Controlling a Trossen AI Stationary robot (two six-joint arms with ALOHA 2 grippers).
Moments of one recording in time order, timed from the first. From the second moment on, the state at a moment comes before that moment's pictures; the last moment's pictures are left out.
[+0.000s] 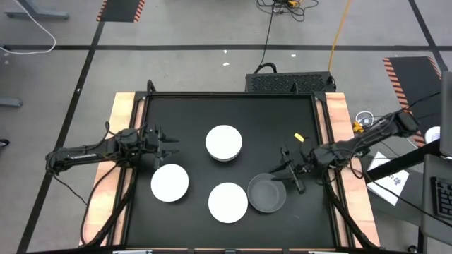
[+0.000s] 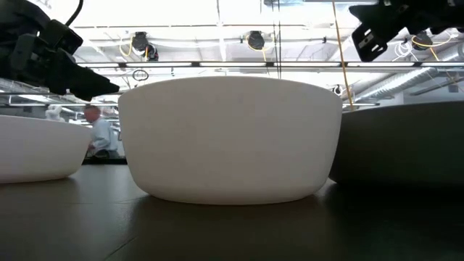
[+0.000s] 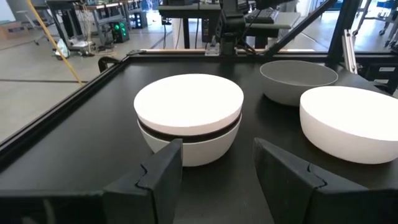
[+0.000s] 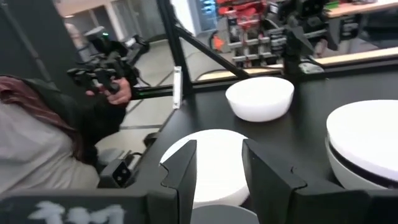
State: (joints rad) left arm 0.19 0.12 0.06 -0.11 0.13 0.05; right arm 0.37 0.84 0.31 0.42 0.07 0.26
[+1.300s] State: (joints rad) left arm 0.19 0.12 0.06 -0.11 0.13 0.05; right arm 0.43 0.77 0.31 -0.06 0.20 0.88
